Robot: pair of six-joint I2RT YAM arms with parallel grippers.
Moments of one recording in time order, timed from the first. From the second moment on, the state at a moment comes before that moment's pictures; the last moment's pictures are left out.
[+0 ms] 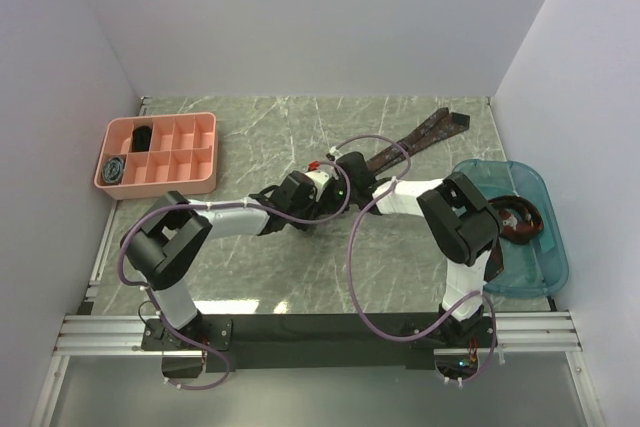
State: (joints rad) left arm -0.76 1.73 0.90 0.02 -0.09 -0.12; right arm 0.61 1.90 1.01 0.11 -0.34 0.56
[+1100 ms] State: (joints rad) left arm -0.77 1.73 0.88 0.07 0.01 -0.12; right arm 0.46 1.77 0.86 0.20 -0.41 0.60
